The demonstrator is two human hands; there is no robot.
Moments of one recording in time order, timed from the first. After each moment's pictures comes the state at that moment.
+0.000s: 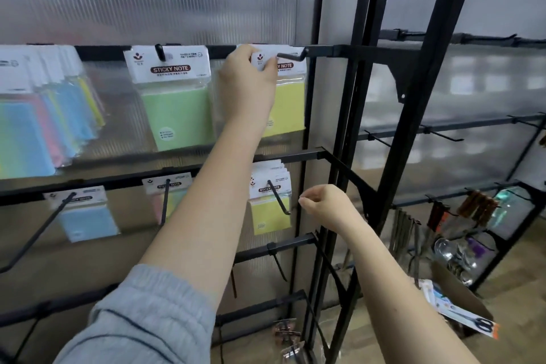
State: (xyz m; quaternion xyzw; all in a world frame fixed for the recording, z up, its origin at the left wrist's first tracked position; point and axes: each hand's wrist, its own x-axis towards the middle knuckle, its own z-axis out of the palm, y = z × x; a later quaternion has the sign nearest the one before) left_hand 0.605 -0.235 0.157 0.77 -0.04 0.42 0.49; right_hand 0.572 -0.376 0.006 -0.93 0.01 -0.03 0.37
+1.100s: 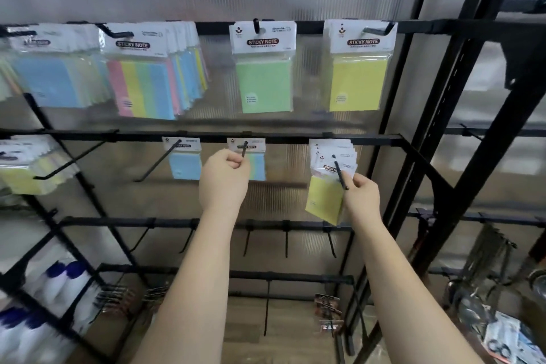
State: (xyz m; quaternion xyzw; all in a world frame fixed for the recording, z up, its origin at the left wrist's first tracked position) left_hand 0.507 -0.124 0.017 0.81 0.24 0.29 0.44; right_hand 0.576 -0.324 -0.033 -0.77 0.04 -0.09 0.63
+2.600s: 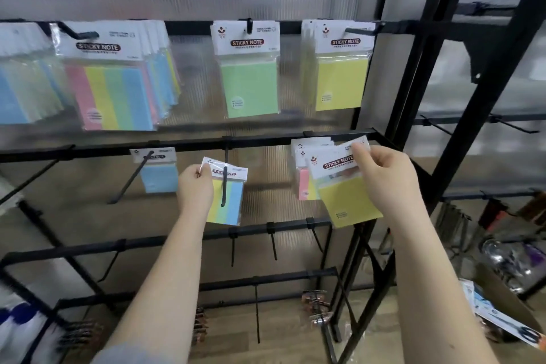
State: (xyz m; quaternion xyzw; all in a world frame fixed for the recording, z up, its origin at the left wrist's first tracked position) left_hand 0.550 -0.072 -0.020 0.78 0.24 0.24 0.52; right_hand 0.496 -0.334 0.060 -0.84 0.02 -0.18 0.51
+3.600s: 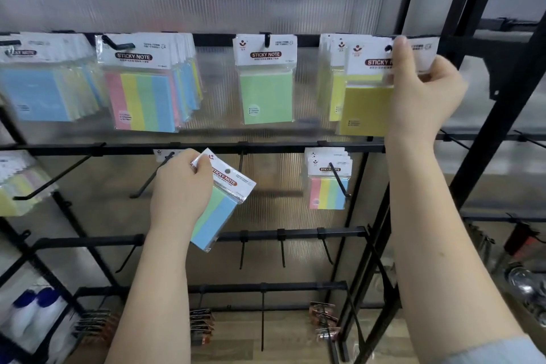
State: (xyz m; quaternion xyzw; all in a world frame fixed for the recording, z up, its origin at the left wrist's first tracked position) left_hand 0.464 -0.079 0.054 0.86 0.20 0.30 0.36; right_hand 0.535 -0.314 0.145 -0.58 -0.06 -0.43 0.69
